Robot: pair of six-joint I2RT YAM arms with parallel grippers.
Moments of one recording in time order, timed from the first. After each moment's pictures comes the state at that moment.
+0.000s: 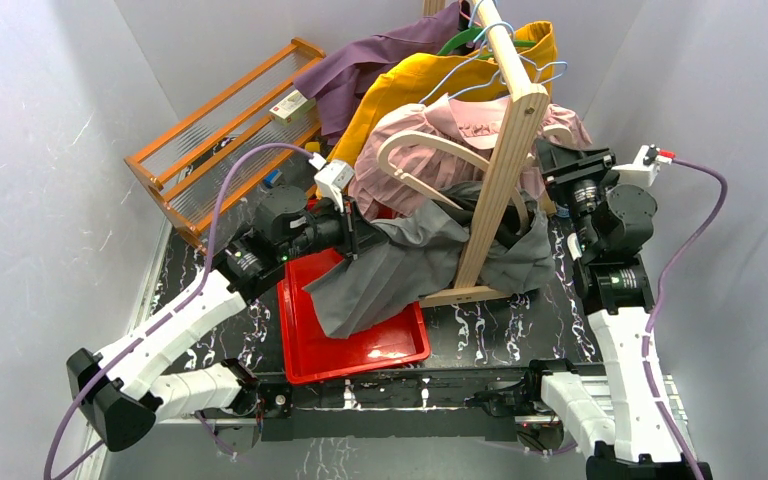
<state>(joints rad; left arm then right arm) -0.73 1.08 1.06 -0.23 0.30 -0.48 0.09 0.79 1.00 -0.11 -0.01 1.05</state>
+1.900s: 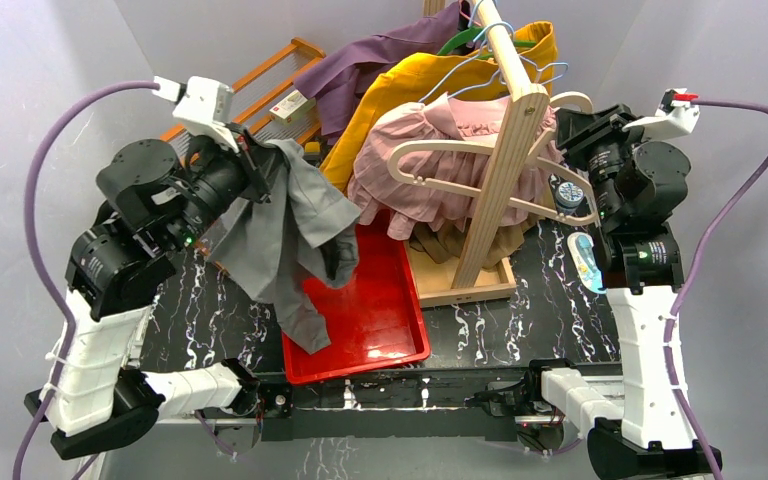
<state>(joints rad) -0.73 1.12 1.94 -0.87 -0.27 -0.18 0.09 0.96 1.38 -0.29 0.05 0.57</state>
